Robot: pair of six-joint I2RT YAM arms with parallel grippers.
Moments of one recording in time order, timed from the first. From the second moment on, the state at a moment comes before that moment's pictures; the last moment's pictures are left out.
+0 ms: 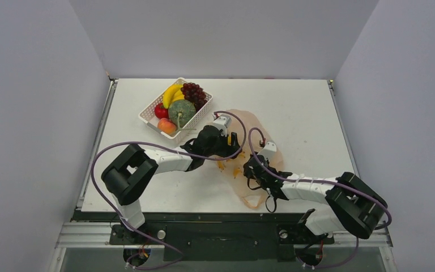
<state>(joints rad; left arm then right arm) -0.80 1.75 0.91 0.40 0.03 -0.49 0.81 1.32 0.42 0.23 0.46 0.83</state>
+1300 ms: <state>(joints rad) -0.82 2.07 1.41 -0.18 0.07 0.09 0.78 1.20 0.24 0.24 0.05 0.97</state>
